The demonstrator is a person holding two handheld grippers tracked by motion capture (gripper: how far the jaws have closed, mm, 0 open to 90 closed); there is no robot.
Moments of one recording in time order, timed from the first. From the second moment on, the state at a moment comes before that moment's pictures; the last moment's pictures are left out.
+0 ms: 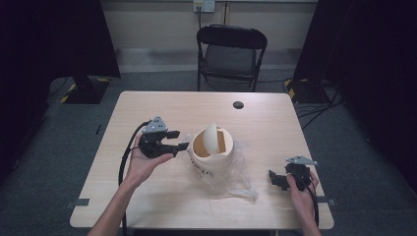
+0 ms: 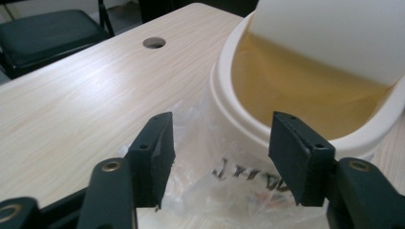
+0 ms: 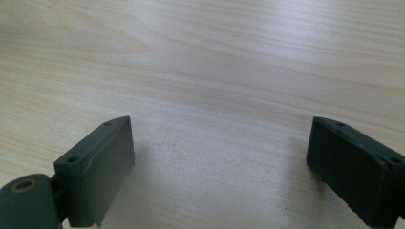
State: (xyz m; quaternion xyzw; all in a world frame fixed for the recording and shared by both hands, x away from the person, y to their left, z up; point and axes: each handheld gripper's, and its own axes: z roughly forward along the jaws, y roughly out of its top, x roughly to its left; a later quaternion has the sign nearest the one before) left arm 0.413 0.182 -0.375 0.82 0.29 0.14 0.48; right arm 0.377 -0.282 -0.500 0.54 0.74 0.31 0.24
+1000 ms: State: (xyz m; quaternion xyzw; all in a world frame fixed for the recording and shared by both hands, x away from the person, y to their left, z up) left arm 0.398 0.255 -0.418 0.80 0.41 0.14 0.42; right arm 0.377 -0.282 -0.500 0.54 0.74 0.31 0.24
